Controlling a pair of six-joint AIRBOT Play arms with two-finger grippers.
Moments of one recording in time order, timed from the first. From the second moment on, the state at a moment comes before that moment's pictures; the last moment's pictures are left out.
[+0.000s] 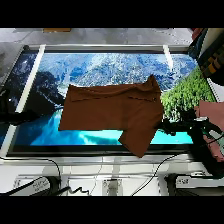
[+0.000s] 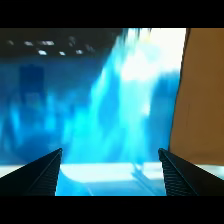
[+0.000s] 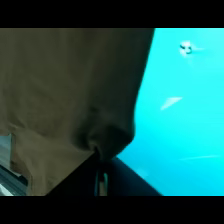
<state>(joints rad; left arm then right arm) 0.62 -1.30 1.00 1.07 -1.12 -0.88 -0.45 -1.52 0.69 -0.71 1.10 0.92</state>
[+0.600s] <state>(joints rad) 0.61 -1.42 0.93 0.98 -1.19 -0.96 -0.45 -1.51 0.69 -0.68 1.08 0.89</state>
